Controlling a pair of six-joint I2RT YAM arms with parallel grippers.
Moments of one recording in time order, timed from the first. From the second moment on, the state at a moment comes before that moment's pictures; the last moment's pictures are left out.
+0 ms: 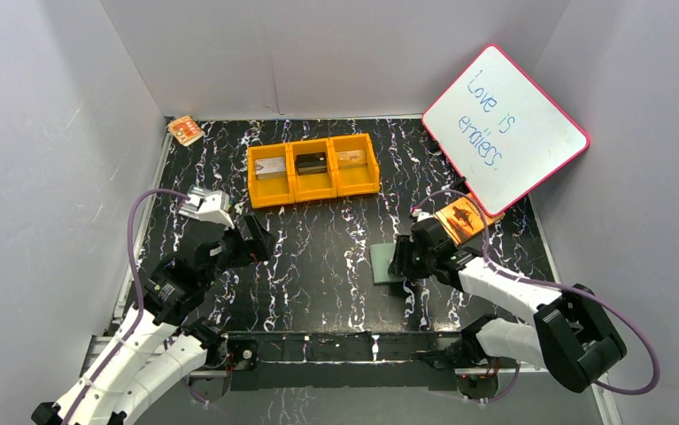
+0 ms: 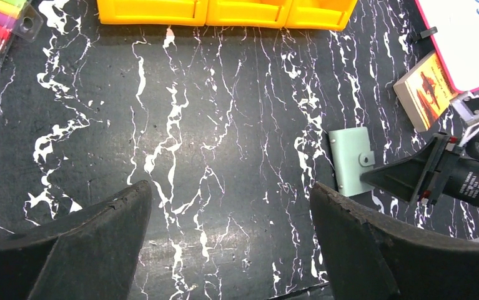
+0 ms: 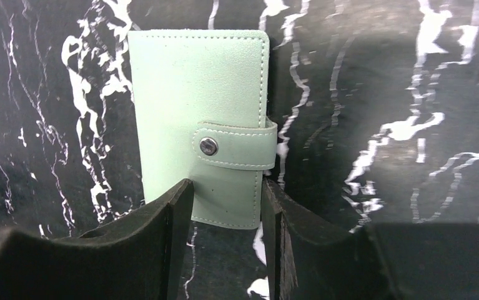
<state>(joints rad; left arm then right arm) -0.57 0.59 0.73 -0.65 -0.21 -0.58 0.58 1.15 0.45 -0.21 -0.08 0.56</state>
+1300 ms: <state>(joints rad) -0.58 0.77 0.70 -0.53 -0.20 -0.75 0.96 1.17 0.73 -0.44 0.33 0.57</state>
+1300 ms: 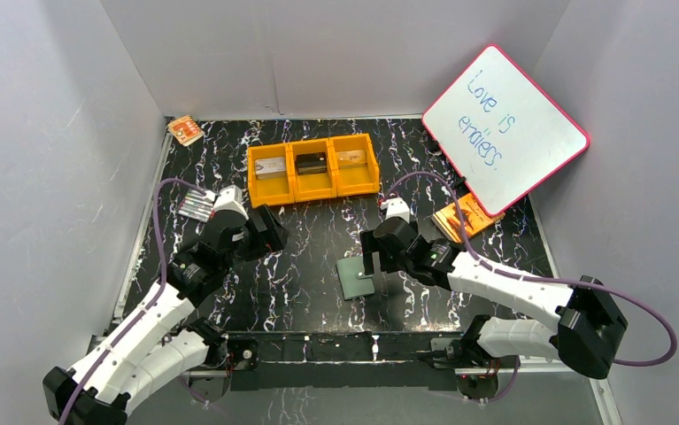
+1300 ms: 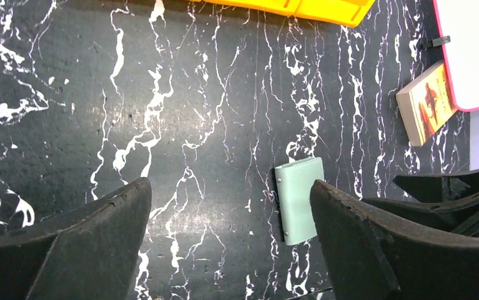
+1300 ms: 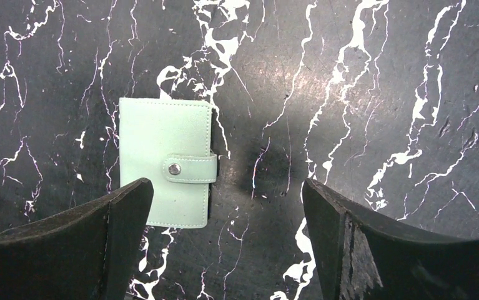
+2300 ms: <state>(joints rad) -0.98 1.25 0.68 -0.30 -0.18 -1.00 1.07 1.26 0.76 -0.45 0.32 0.56</state>
